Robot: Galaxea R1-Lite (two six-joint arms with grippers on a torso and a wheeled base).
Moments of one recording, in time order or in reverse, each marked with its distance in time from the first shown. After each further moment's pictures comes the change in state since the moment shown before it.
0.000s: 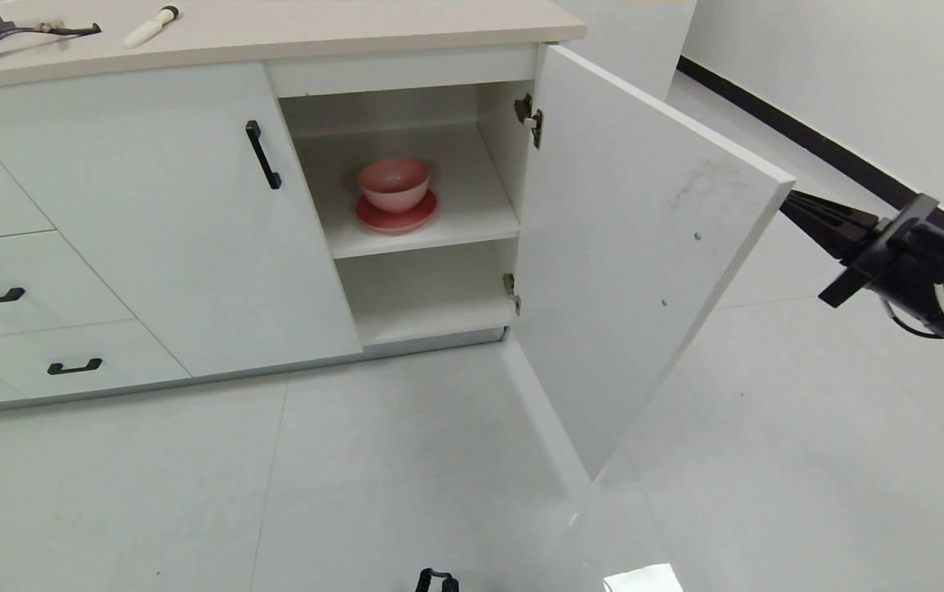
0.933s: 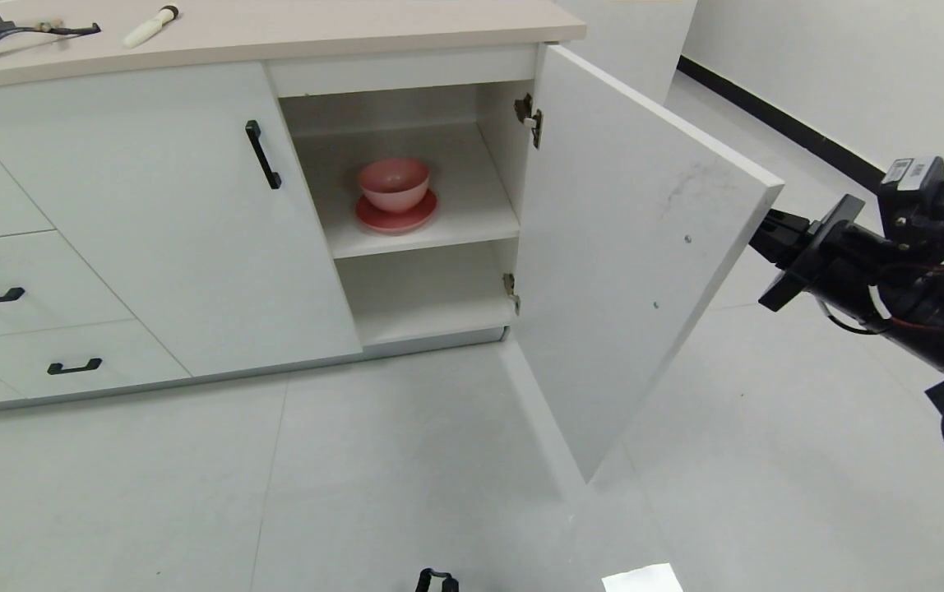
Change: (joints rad) left arm 0.000 0.000 0.000 0.000 0.000 0.000; right arm 0.140 0.055 -0.042 0.000 -0.004 -0.005
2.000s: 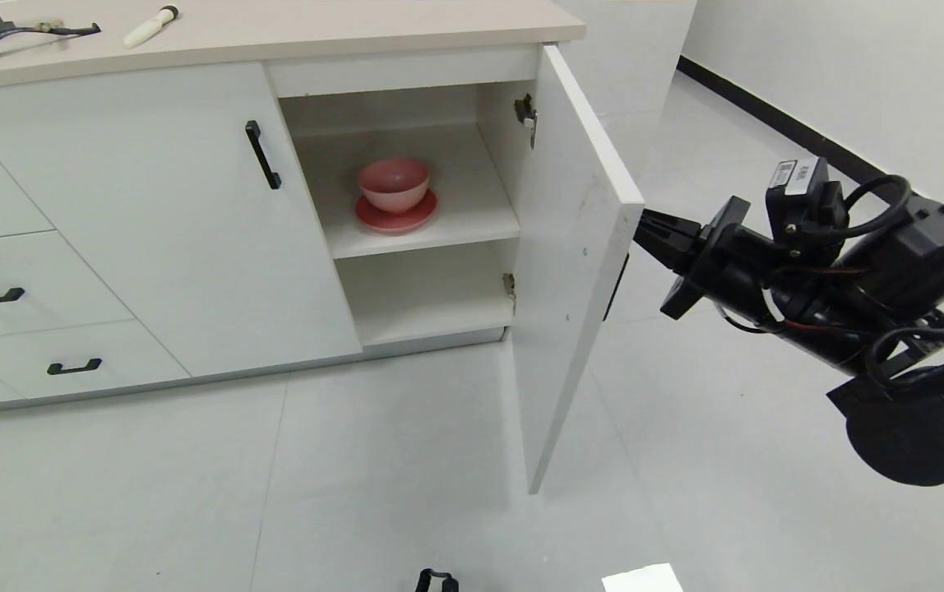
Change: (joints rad) left arm 0.000 0.000 0.000 -0.001 0.000 0.000; right arm 0.260 0.097 -0.110 0.004 -0.056 0.012
